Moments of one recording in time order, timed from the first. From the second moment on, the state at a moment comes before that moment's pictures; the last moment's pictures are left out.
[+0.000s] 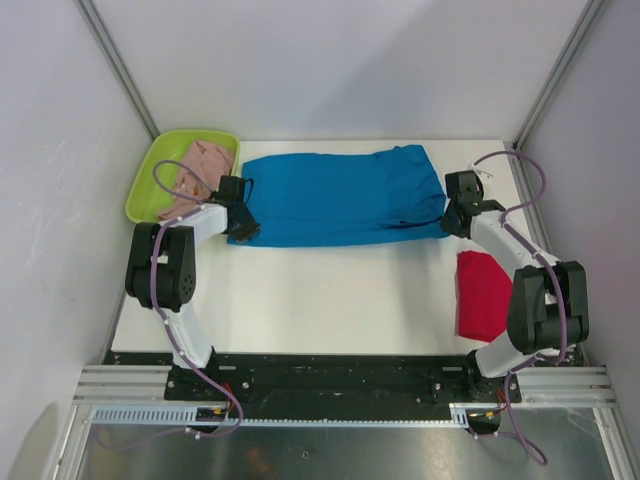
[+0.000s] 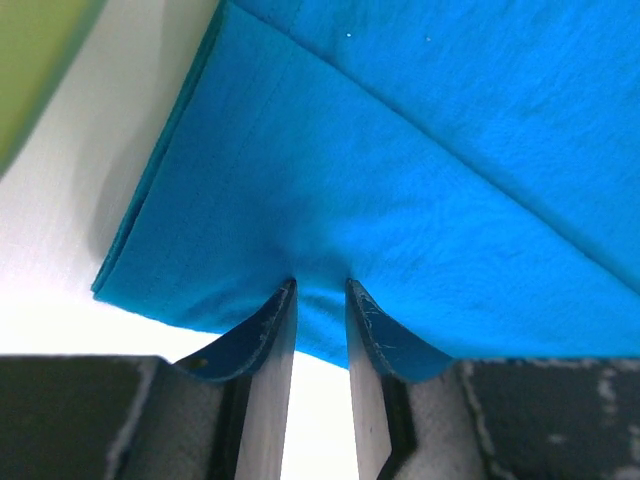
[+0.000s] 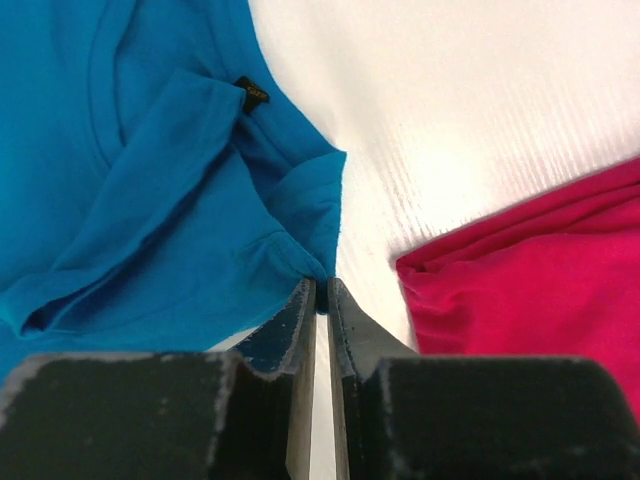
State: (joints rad) left arm -0.13 1.85 1.14 -0.35 -0.08 -0.66; right arm 0.15 1.54 1.09 -0.47 0.35 0.51
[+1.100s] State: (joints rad) left arm -0.12 1.86 1.16 -0.35 -0.08 -0.66; right arm 0.08 1.45 0.99 -0.53 0.15 0.56
